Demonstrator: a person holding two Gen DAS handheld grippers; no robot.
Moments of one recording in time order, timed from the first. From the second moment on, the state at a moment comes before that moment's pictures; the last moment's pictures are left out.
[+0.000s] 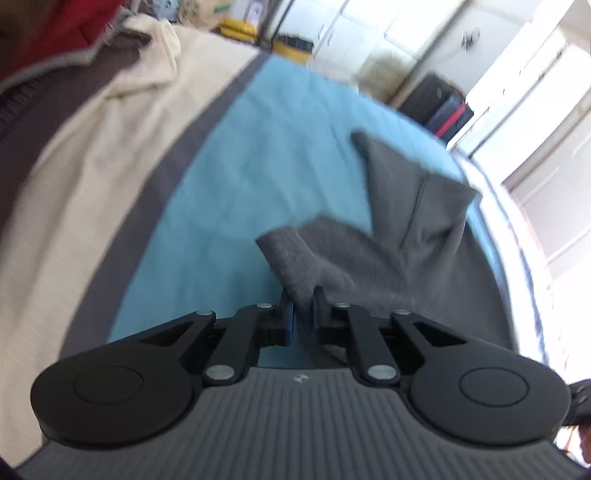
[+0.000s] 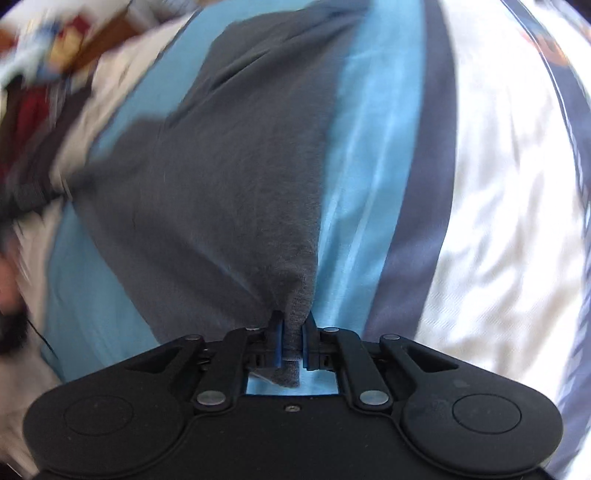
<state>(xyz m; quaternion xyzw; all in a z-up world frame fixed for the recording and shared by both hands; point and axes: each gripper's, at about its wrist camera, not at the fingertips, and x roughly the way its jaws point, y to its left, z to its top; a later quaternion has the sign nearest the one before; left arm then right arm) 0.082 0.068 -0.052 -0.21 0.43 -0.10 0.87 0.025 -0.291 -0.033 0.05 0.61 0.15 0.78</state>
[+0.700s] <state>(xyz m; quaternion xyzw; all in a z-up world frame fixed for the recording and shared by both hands) 0.166 -0.049 -0.013 -0.06 0.39 -0.22 0.89 0.125 -0.393 0.028 0.10 0.45 0.13 0.88</state>
